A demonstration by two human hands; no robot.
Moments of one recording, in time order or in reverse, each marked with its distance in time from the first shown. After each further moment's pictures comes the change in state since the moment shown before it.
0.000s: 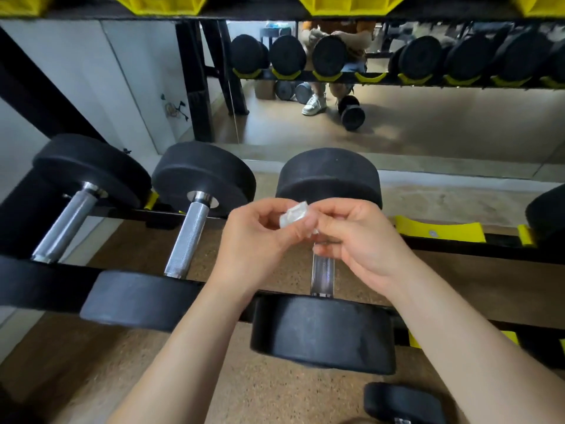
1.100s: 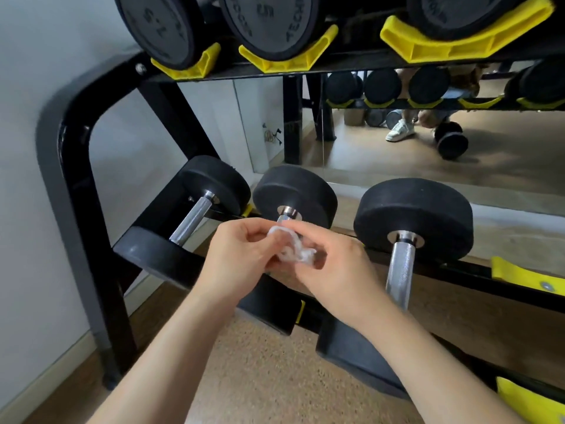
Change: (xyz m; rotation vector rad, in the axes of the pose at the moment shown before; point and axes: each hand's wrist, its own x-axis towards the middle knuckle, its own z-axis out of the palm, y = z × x) left_hand -0.049 0.032 -0.082 0.193 0.304 -0.147; right_hand -0.013 -0.001 0.091 -0.515 -0.213 -0.476
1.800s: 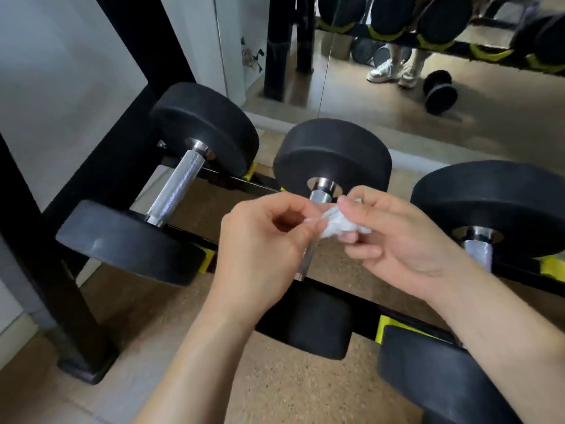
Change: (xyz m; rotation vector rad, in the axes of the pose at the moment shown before) left_hand 0.070 -0.061 -0.043 -0.024 -0.045 0.104; right_hand 0.088 0.011 0.035 0.932 -0.100 0.675
